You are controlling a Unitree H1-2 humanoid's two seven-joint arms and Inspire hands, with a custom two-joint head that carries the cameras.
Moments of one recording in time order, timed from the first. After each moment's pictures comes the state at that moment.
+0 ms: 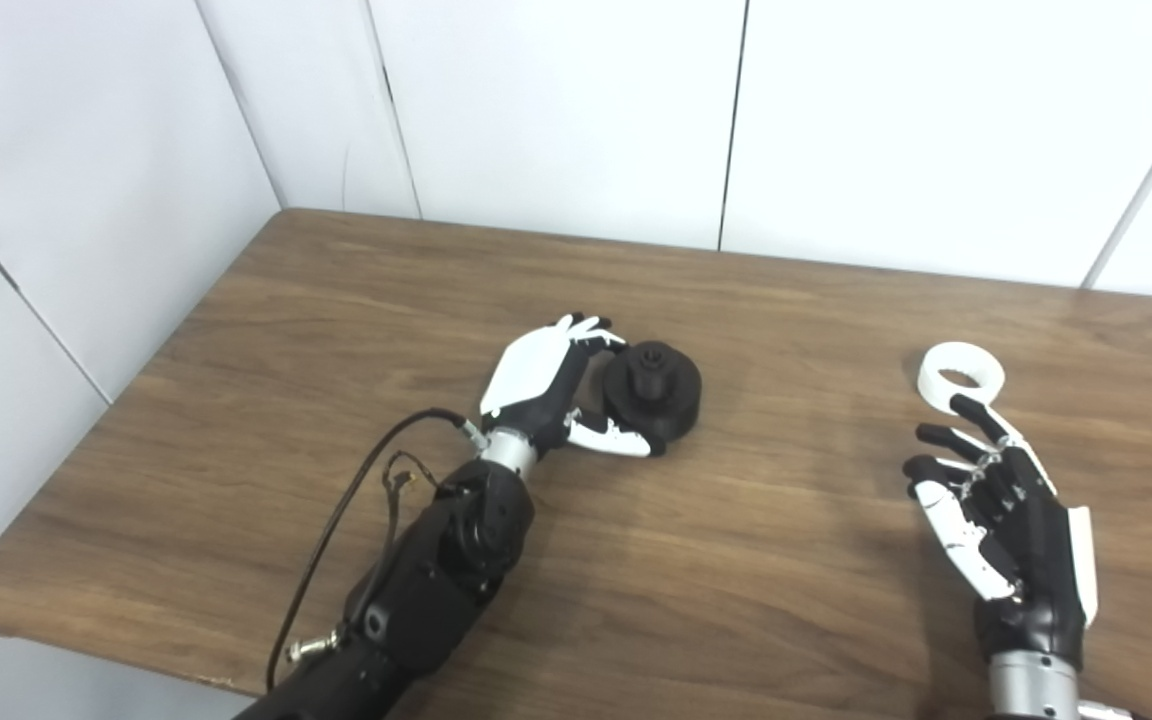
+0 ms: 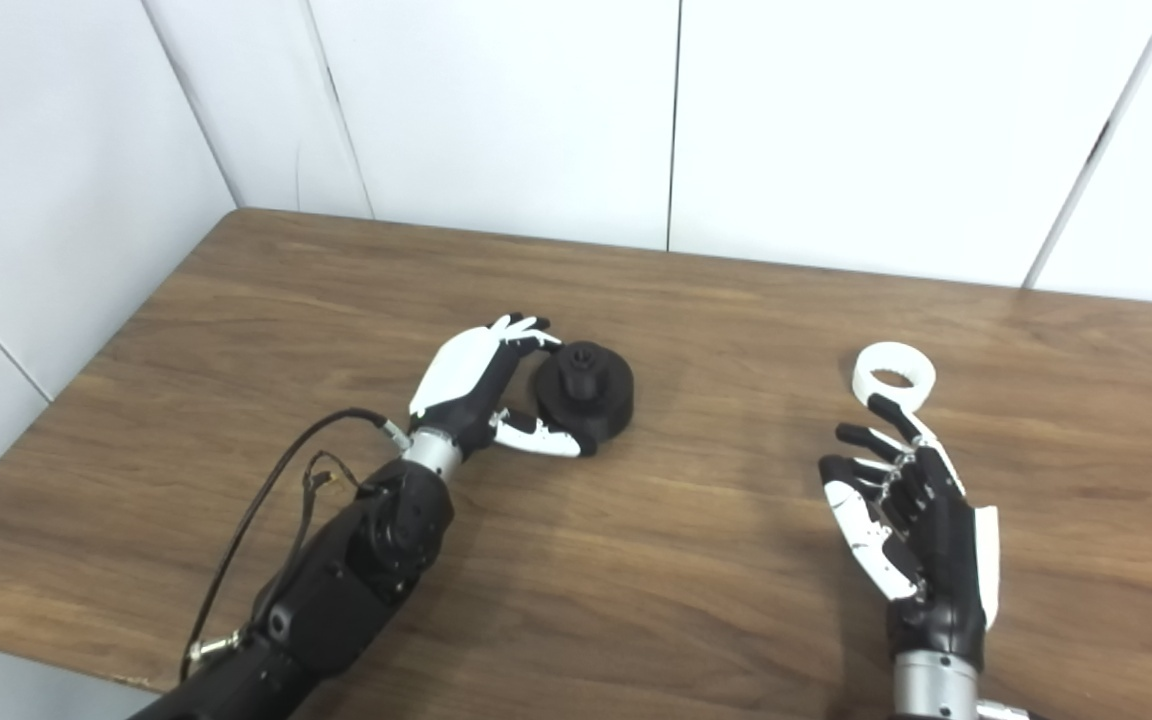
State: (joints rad) left arm -0.28 0.26 -0.36 0.11 0.56 0.26 0.12; right arm 0.05 0.06 0.04 -0.17 -0.15 -0.05 -0.12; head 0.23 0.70
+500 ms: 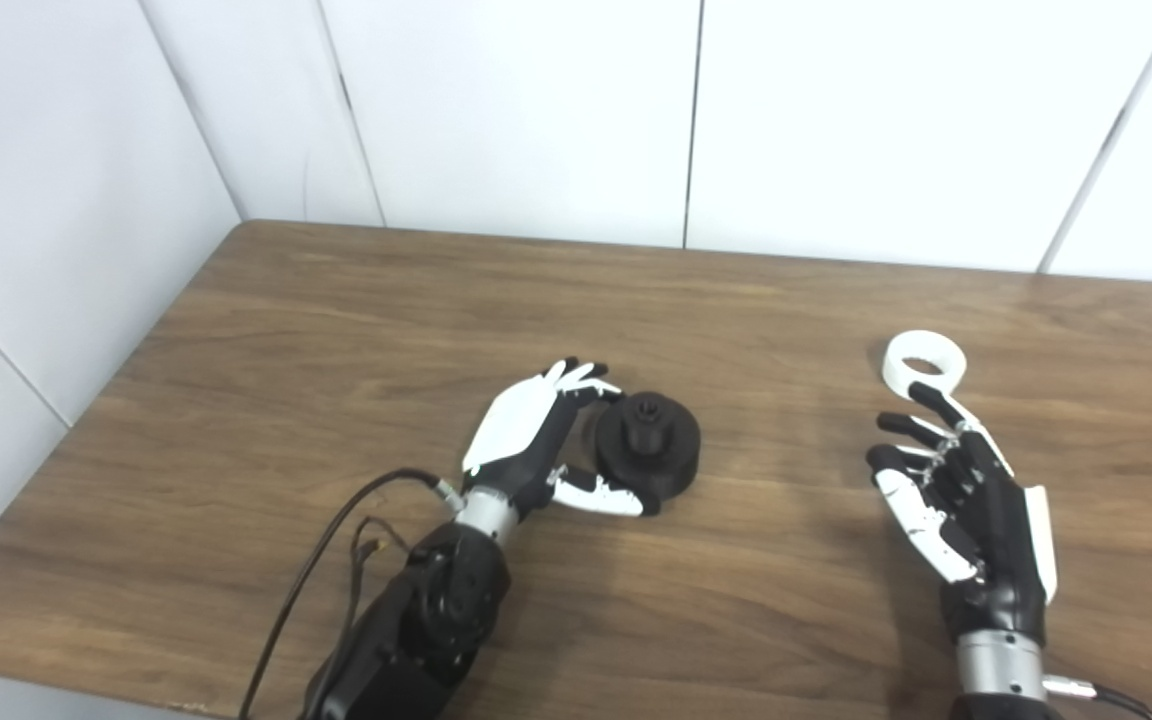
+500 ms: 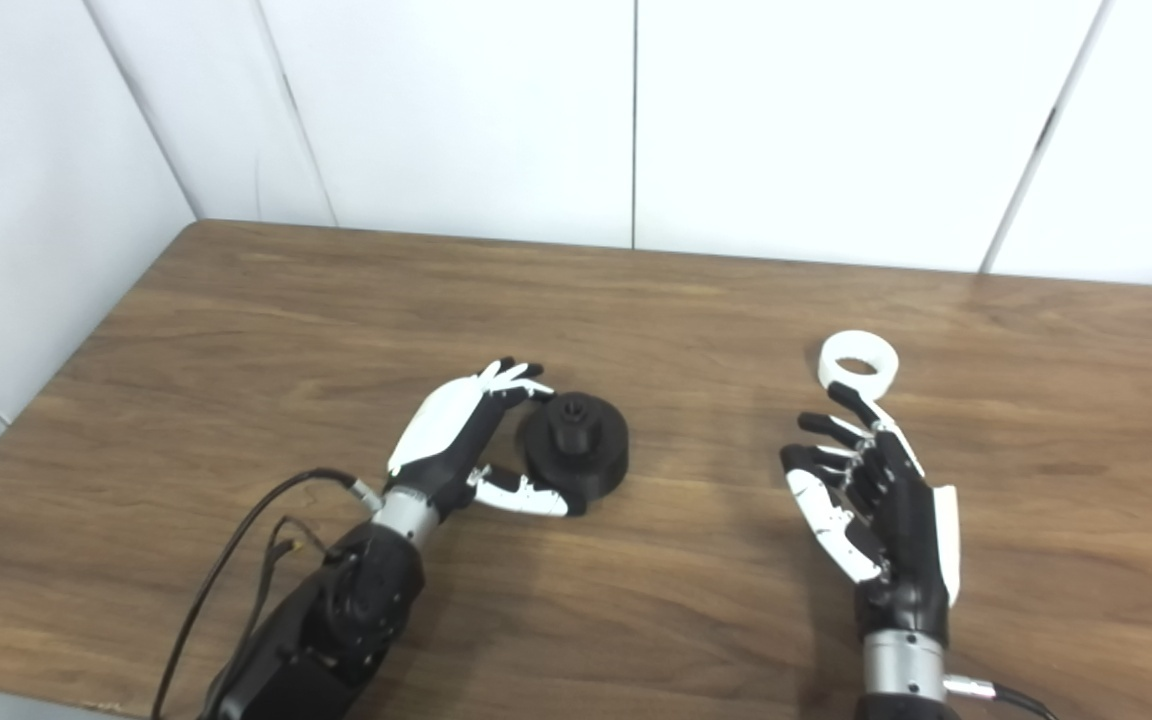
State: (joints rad) left arm -0.14 0.24 -0.36 -0.08 0.57 0.26 0.04; right arm 0.04 0.06 0.05 -0.18 -0.16 -0.03 -0.12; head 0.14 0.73
